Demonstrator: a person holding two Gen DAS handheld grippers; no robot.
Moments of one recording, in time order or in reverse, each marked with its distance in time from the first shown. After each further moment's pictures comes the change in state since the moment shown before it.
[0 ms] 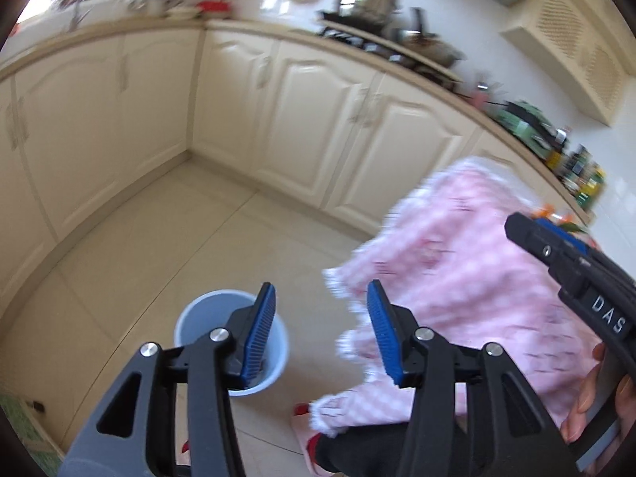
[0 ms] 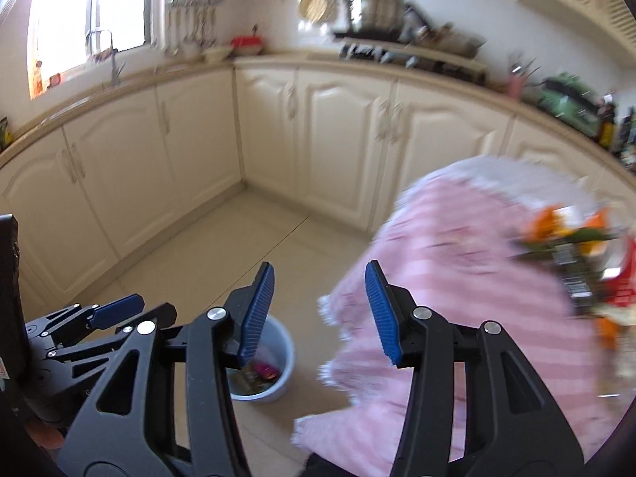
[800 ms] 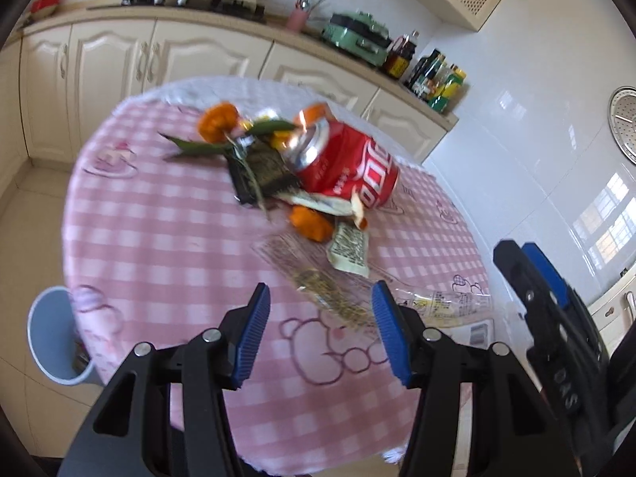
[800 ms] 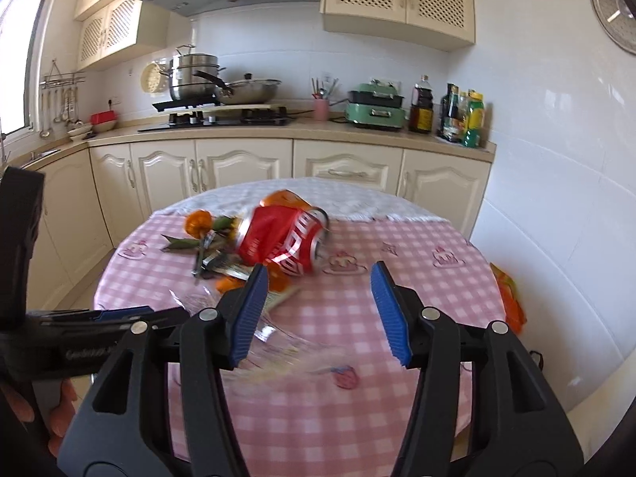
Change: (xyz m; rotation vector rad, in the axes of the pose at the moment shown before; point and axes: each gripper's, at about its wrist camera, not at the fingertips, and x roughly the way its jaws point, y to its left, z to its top) left arm 0.015 -0.298 -0.035 0.210 0.269 -0.425; right arm -0.186 -0.227 -0.081 0.246 -0.127 -0.428
